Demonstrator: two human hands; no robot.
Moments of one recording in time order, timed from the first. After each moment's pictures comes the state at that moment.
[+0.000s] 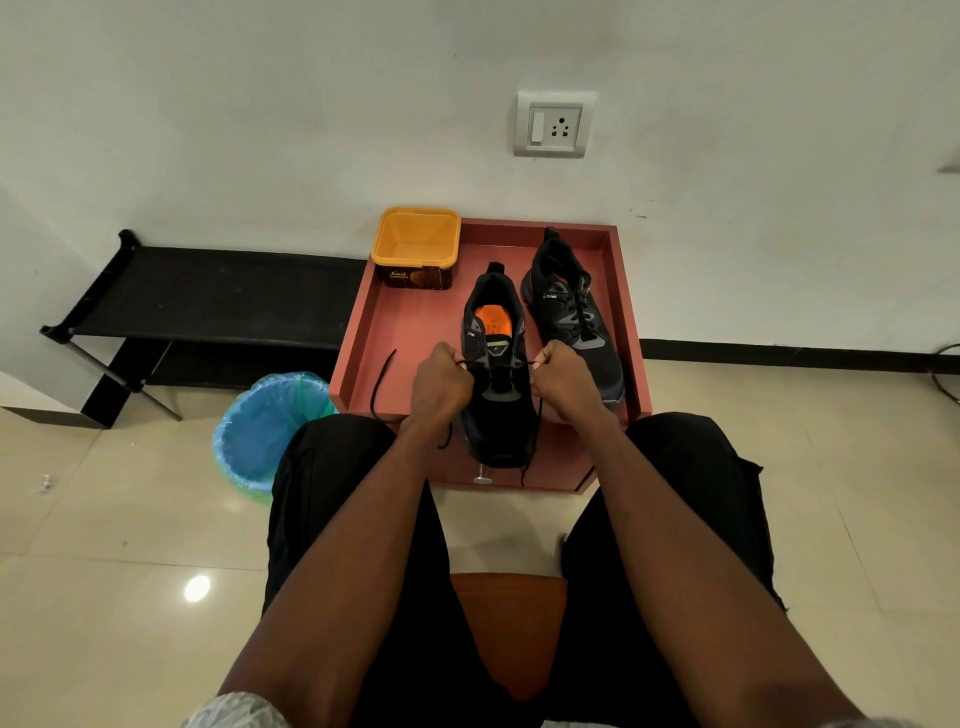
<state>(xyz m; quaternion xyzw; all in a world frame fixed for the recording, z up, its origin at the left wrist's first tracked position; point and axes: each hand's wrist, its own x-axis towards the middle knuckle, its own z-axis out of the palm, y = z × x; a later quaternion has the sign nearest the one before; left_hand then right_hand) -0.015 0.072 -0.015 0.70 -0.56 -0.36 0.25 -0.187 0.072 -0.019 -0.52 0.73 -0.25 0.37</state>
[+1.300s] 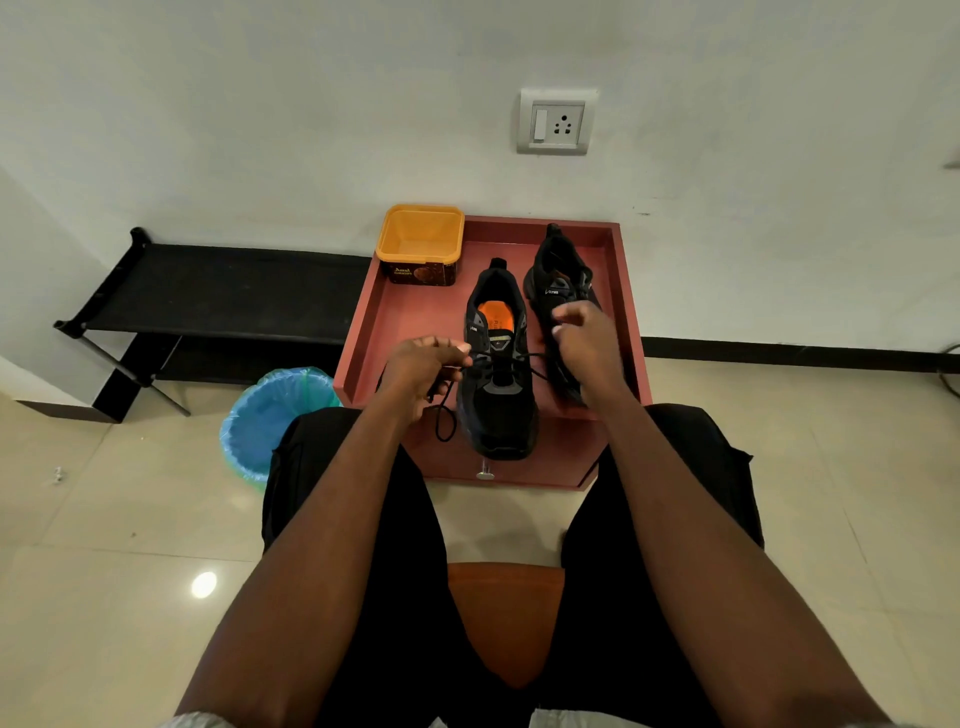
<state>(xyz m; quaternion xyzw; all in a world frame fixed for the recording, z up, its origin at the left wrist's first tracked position) 0.010 0.083 0.023 0.62 -0.37 -0.58 0.37 -0.193 0.084 0.037 -0.43 0.70 -0.42 0.39</state>
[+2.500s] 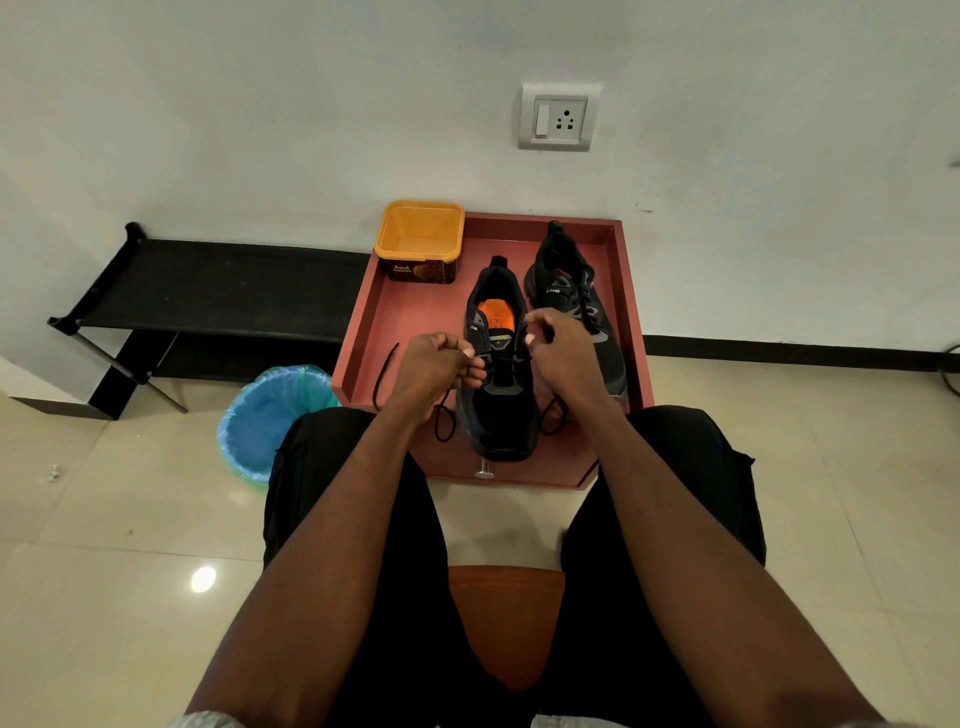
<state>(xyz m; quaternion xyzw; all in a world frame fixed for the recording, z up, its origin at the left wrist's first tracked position) -0.005 0.083 0.020 0.60 -0.43 -0.56 0.38 -0.179 0.074 0.010 -0.61 0.67 -0.34 0.26</state>
